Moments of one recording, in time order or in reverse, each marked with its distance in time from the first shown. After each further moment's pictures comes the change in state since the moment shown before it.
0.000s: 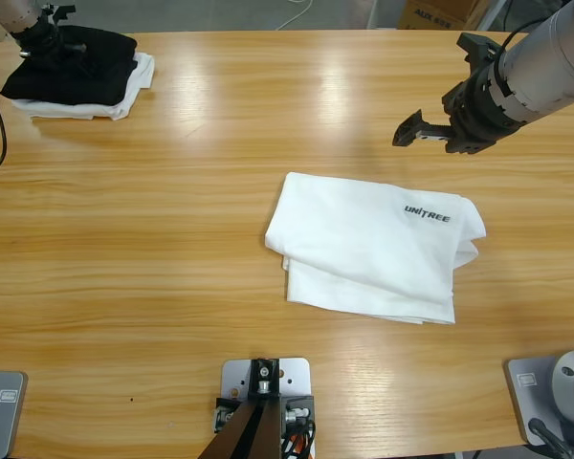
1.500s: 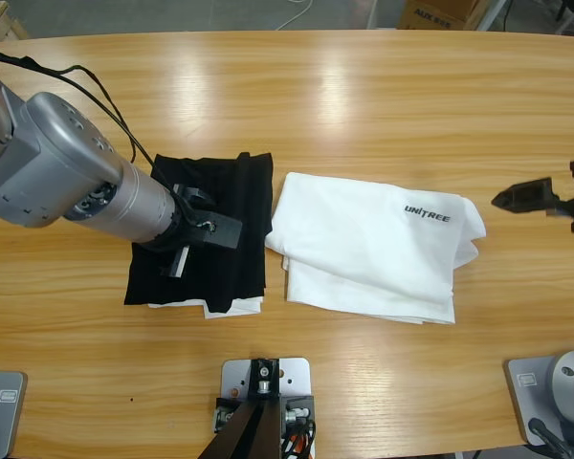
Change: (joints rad) arm 0 -0.911 -0.657 1.404 -0.811 0.019 0.606; arm 1 -0.034 -0.456 0.327 0.064 0.012 0.033
